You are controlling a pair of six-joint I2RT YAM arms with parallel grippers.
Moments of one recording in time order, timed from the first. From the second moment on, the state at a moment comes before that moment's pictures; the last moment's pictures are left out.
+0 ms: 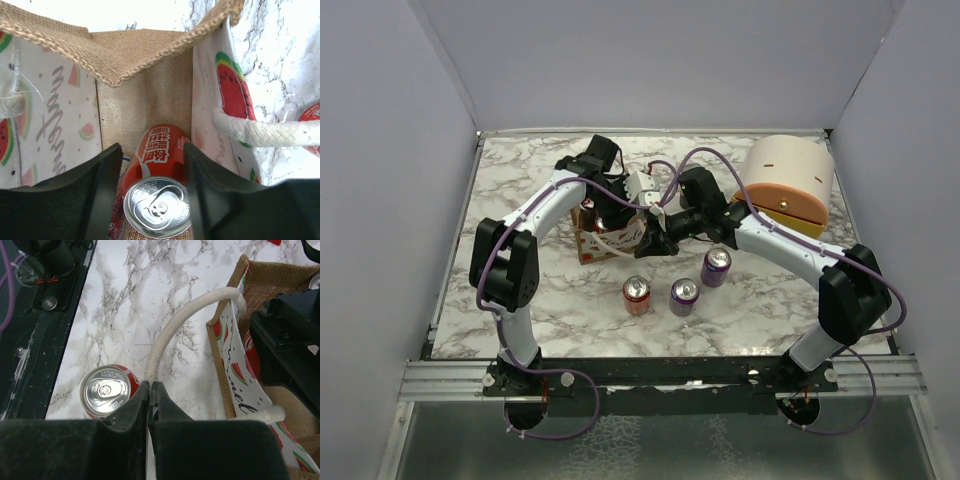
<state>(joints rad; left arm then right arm) -0.41 1.86 1.58 -0.83 0.45 0.80 0.68 1.62 1.19 -0.24 -0.94 -0.54</state>
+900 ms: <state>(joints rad) -0.43 1.91 1.62 -1.01 0.32 0.85 0.68 1.62 1.19 -0.24 -0.94 -0.54</state>
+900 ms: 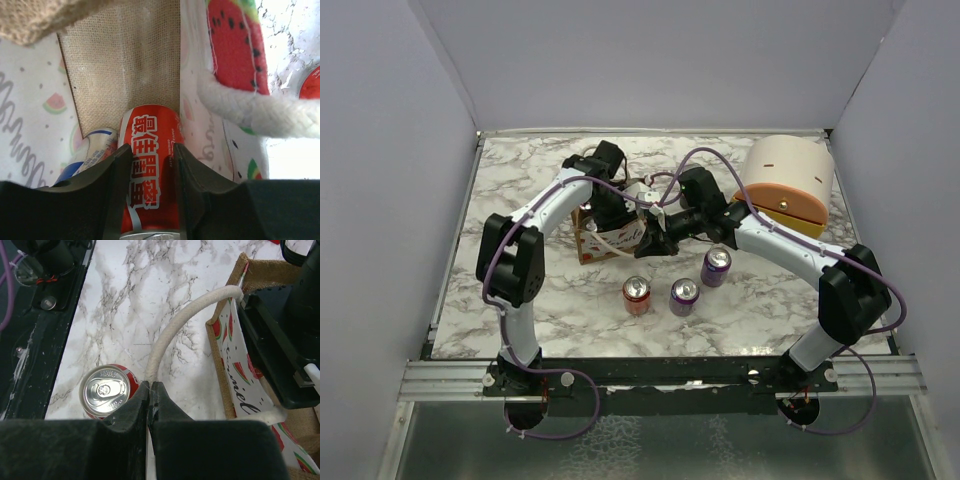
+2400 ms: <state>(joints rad) -0.45 1.64 1.60 -0.85 0.28 0.64 0.68 1.61 1.25 -0.26 -0.94 -0.54</state>
